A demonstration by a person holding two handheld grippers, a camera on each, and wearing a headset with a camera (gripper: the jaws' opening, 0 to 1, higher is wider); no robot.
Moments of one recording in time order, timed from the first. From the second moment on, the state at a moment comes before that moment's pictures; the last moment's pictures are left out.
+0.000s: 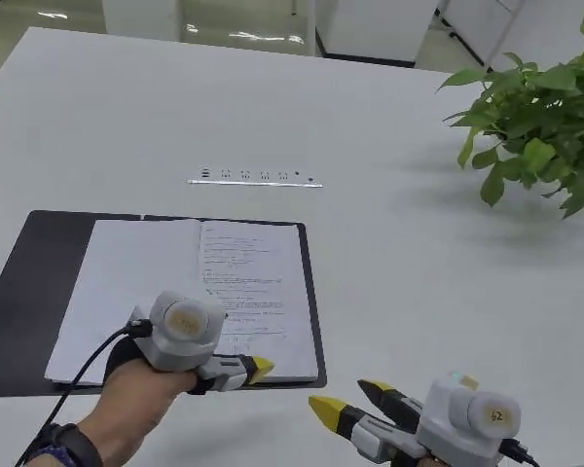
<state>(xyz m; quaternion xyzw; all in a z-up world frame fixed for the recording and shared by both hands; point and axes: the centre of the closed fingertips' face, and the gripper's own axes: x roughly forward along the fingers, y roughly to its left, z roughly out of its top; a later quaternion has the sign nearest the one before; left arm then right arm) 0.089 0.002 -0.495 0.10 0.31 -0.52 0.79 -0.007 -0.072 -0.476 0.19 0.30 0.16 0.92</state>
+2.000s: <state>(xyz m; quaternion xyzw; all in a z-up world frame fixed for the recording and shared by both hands) 0.105 -0.043 -0.550 0.17 0.28 -0.50 0.80 0.011 -0.081 -0.497 0.23 0.32 0.16 0.91</state>
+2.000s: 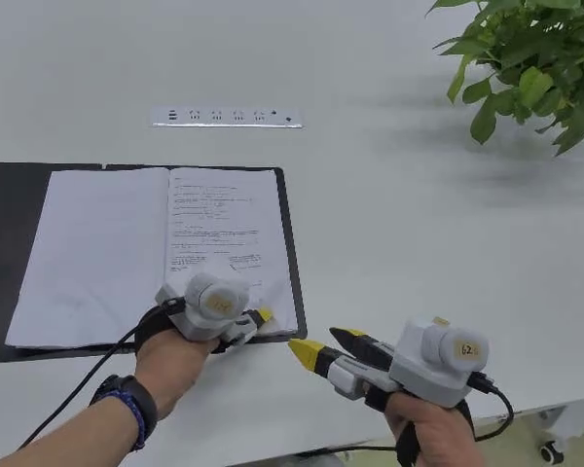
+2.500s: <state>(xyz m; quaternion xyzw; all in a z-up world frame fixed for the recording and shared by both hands) 0.105 -0.047 -0.550 0.17 0.27 -0.52 0.79 0.058 -0.072 -0.497 0.23 0.31 0.18 0.91</state>
